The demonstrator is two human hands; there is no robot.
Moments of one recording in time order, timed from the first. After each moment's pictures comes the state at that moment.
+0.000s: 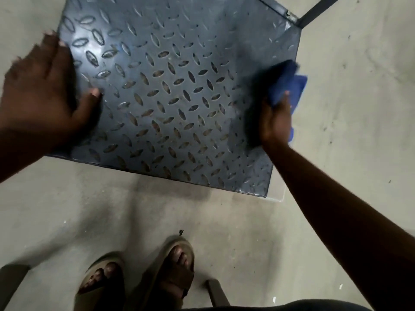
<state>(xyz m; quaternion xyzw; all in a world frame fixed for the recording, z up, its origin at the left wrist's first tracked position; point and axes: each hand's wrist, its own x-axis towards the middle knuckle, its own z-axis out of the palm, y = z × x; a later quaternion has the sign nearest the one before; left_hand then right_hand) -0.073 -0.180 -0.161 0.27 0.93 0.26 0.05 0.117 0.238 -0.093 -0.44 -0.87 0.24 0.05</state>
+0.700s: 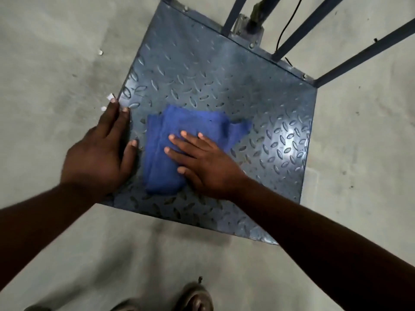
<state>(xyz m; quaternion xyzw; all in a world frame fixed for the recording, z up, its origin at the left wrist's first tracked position) -0.048 -0.168 -0.120 0.21 0.95 0.22 0.04 0.035 0.091 -0.101 0.19 -0.97 0.13 -0.08</state>
